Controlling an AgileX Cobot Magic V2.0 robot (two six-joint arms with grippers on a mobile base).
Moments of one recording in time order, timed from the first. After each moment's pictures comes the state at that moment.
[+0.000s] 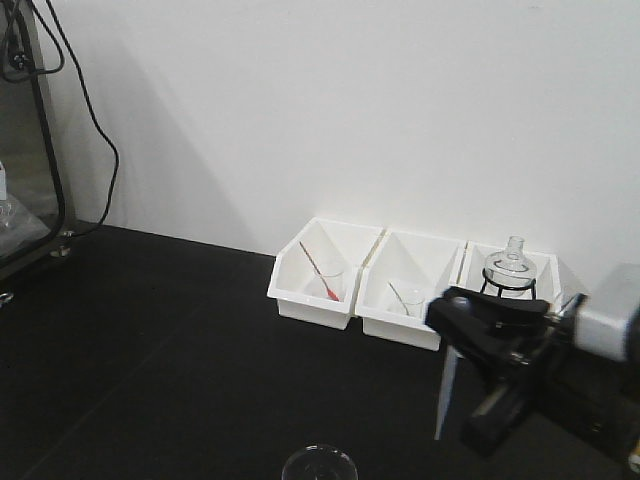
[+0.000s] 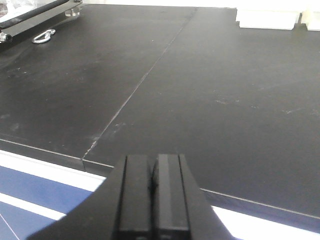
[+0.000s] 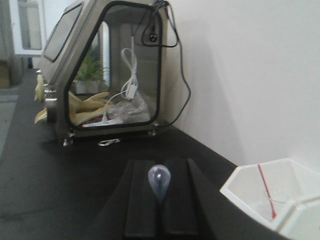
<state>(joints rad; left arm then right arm) -0.07 -0.01 0.03 -0.02 0.01 0.05 0.24 1.26 -0.70 -0.89 -0.77 0.68</state>
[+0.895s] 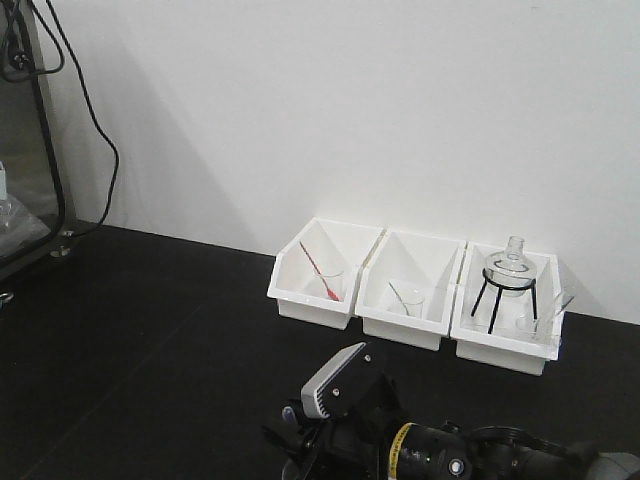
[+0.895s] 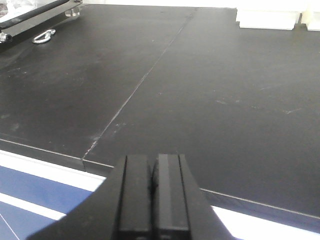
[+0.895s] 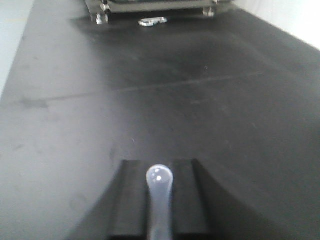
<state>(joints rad) -0.07 -0.01 0.03 -0.02 0.01 0.05 0.55 1.78 -0.91 -0.71 -0.55 0.48</state>
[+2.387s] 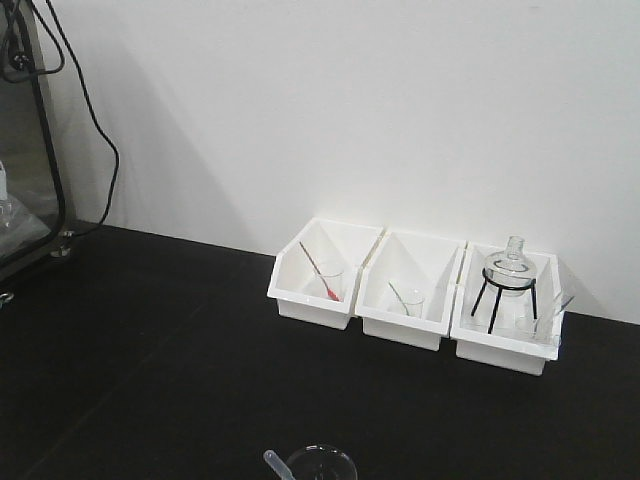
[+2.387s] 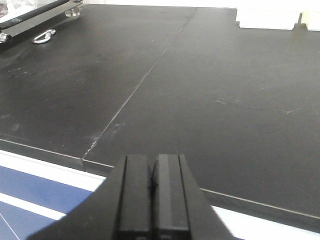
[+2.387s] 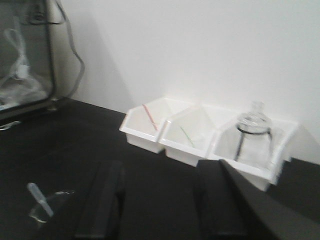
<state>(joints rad) -0.07 -0.01 0.03 -0.02 0.01 0.05 0.39 0.21 -0.42 -0.45 0.36 0.45</state>
